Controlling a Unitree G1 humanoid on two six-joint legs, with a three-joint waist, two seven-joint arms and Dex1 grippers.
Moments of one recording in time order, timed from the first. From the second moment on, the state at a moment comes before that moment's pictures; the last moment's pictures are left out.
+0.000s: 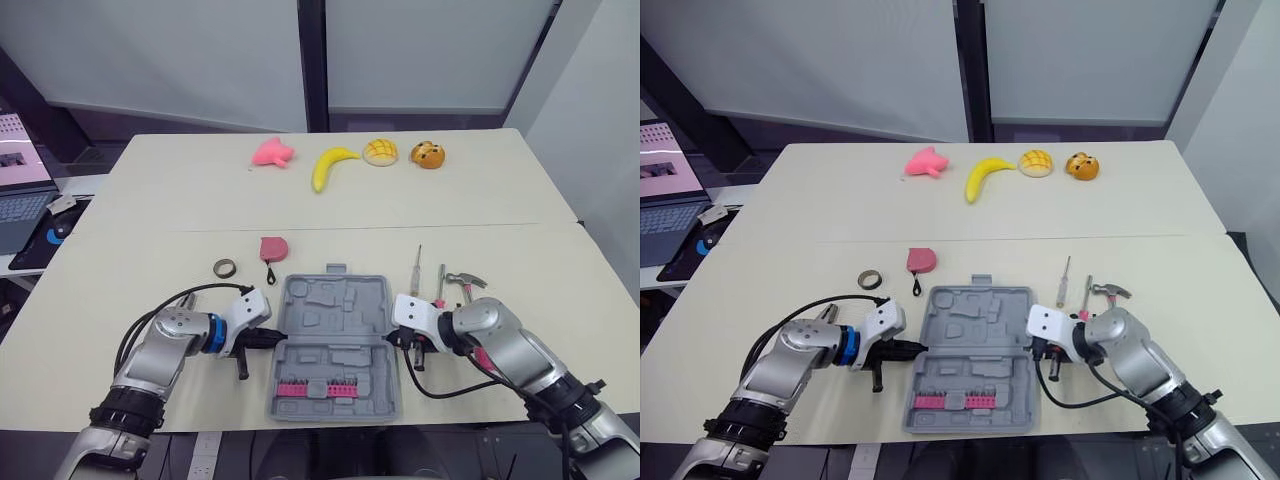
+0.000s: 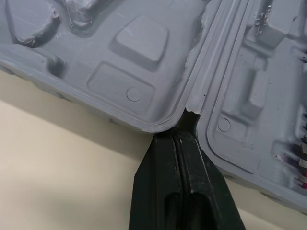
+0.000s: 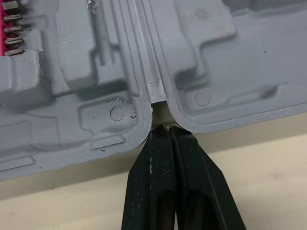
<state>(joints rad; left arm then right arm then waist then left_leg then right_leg) -0.25 0.63 -0.15 0.19 -0.04 0.30 -1.22 -0.34 -0.59 0.45 -0.15 -0.10 0.60 1.05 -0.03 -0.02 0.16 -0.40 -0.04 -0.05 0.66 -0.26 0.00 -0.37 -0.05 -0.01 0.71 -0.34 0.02</state>
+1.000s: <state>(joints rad) -0.15 0.68 -0.19 0.05 -0.10 0.38 -1.23 -0.30 -0.67 0.48 -0.22 -0.07 0.64 1.12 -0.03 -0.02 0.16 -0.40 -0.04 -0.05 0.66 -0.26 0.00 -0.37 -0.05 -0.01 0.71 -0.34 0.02</state>
